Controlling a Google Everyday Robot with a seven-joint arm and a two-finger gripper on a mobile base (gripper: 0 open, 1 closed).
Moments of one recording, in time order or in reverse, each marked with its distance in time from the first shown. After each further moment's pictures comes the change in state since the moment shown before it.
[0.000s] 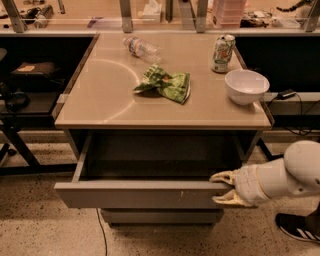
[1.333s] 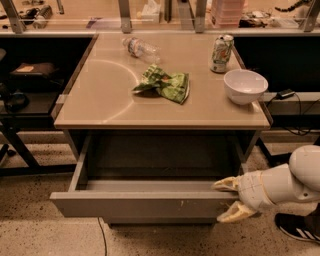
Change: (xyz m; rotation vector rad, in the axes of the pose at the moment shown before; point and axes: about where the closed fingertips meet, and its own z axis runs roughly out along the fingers) arm 0.000 0.021 -0.001 -0.043 -0.064 0.045
